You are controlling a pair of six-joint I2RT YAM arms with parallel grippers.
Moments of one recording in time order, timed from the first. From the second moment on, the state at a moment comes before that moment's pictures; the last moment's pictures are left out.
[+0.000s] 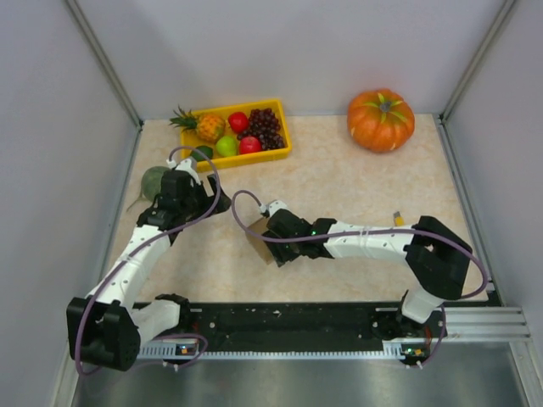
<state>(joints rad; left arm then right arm) -0.18 1.08 0.79 -0.37 0.14 -0.48 1.08 1.65 1.03 -0.35 0.19 0.39</state>
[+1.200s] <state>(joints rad) -0.14 1.13 0.79 -0.58 -0.05 -0.56 1.12 1.85 1.36 -0.51 0.25 0.13</state>
